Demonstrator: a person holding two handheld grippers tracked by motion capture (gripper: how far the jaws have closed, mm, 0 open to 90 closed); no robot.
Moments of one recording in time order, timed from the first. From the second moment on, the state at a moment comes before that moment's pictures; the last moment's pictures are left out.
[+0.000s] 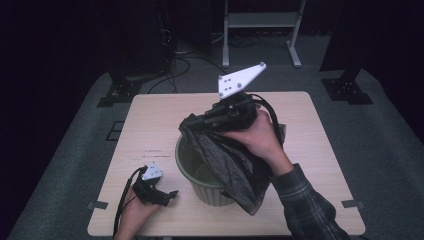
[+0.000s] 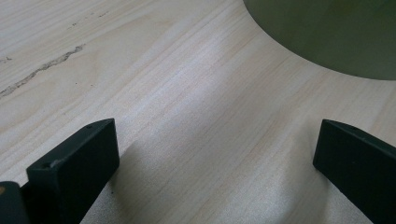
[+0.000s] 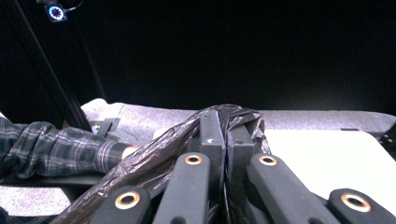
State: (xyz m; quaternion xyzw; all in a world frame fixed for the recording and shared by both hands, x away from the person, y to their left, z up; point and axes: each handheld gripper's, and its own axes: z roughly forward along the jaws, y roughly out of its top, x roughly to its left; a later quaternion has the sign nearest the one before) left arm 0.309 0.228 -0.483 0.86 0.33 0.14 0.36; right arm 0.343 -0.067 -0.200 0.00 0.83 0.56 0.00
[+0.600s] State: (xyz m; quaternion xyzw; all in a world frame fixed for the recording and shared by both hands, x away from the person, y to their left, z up) left arm 0.309 0.228 -0.483 0.86 0.33 0.14 0.36; right arm 0.372 -0.028 -0.199 0.01 0.82 0.57 0.01
